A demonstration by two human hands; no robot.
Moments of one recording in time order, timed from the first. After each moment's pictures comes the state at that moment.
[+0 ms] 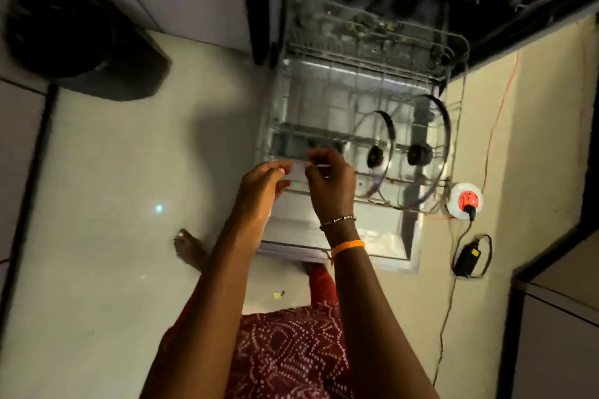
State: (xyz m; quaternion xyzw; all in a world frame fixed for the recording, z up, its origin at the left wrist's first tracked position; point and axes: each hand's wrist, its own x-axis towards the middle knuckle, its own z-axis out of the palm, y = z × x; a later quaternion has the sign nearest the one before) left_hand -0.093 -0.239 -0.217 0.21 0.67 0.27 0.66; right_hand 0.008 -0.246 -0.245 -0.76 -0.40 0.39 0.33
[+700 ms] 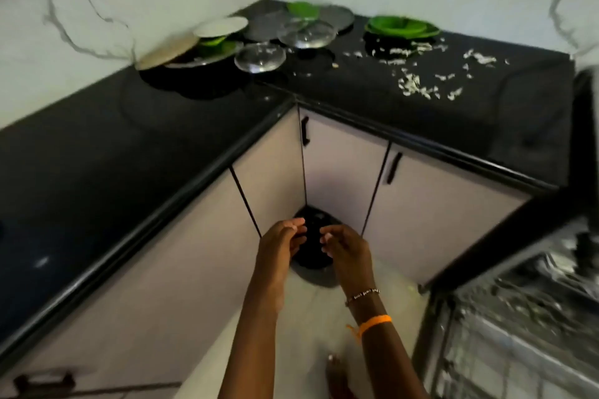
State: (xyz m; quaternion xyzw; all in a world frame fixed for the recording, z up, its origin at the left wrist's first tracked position) left_hand -0.505 -0.128 0.036 0.20 0.66 0.56 0.46; right_hand -0.410 -0.081 -0.021 -0.49 -0.51 0.57 0.42
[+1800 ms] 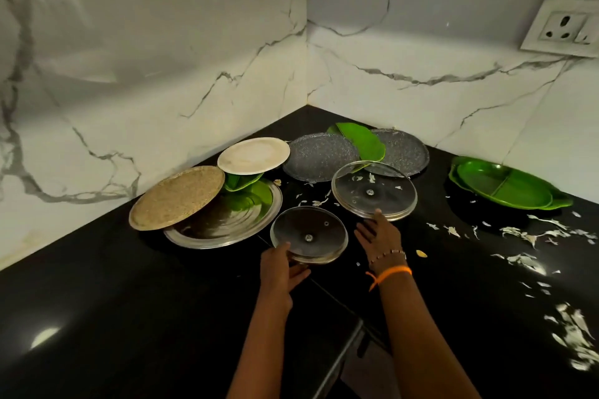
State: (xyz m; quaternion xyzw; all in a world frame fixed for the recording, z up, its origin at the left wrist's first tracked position) left_hand -0.795 0.290 0.060 0.00 0.61 0.64 0.47; right_hand -0.681 0.428 0.043 -0.48 -0.20 0.72 0.46
